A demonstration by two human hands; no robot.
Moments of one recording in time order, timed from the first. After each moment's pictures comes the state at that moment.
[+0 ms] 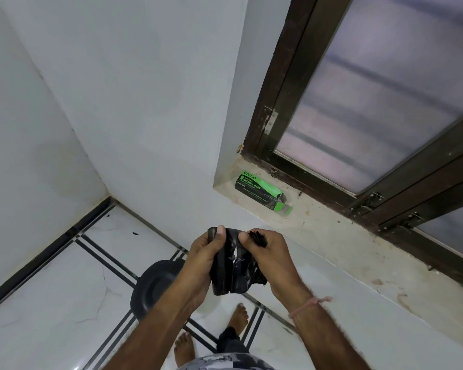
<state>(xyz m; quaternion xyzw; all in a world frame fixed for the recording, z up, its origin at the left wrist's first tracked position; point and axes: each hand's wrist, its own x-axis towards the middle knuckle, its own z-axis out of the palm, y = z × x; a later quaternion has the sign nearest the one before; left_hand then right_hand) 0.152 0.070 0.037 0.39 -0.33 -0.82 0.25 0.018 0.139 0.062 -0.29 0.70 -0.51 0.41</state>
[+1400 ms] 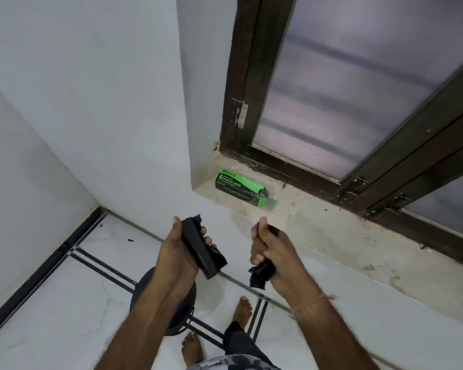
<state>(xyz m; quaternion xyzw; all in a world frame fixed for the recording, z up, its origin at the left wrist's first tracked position) 0.126 0.045 0.034 0.36 -0.17 -0.87 0.29 -0.034 0.157 0.055 -0.09 0.57 -0.63 0.52</state>
